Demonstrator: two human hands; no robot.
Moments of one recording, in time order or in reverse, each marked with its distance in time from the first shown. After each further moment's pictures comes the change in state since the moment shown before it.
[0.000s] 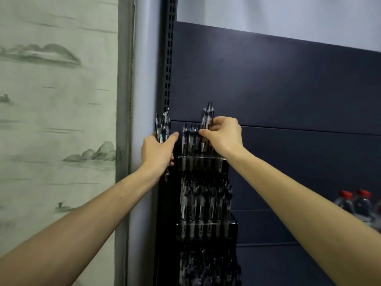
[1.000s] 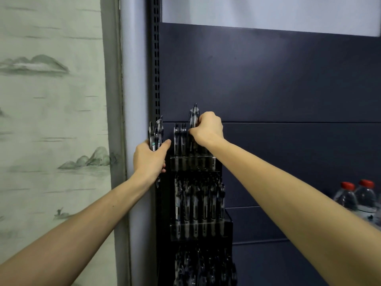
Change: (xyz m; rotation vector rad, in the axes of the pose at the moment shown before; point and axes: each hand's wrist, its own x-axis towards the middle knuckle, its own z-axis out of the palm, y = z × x) left_hand -0.004 -0.014 0.001 0.100 0.000 0.041; right_hand 0.030 -0.002 0.019 -0.320 -0.040 0.010
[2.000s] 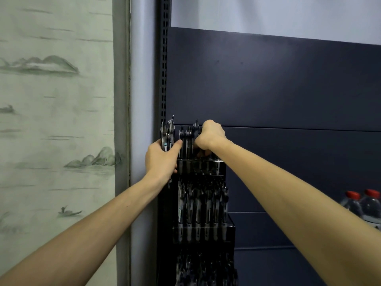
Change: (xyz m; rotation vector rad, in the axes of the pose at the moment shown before) left_hand -0.012 0.016 0.015 -0.027 -0.001 0.016; right_hand 0.003 -0.007 -0.003 -0.218 -0.208 0.056
